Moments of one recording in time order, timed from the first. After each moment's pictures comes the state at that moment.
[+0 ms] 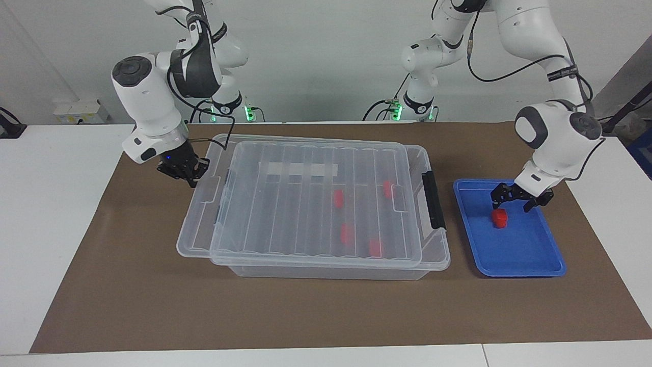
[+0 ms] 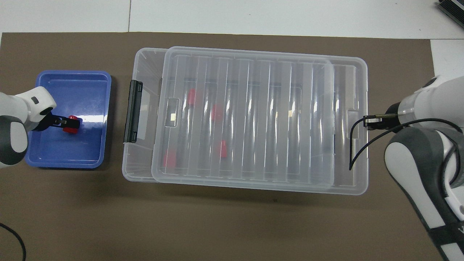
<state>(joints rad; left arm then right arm) 0.26 0.13 -0.15 -1.84 0.02 1.96 0.29 0.08 -0.01 0.03 -1.97 0.00 2.00 0.06</state>
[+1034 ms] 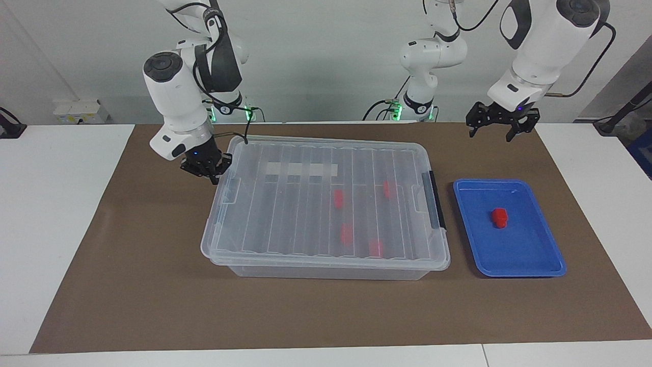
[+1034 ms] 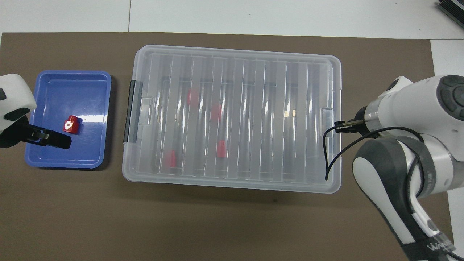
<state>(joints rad) 0.08 -0.11 -0.15 -1.75 0.02 1.58 0.19 0.12 -0.02 0.03 -1.97 0.01 2.00 0.08</state>
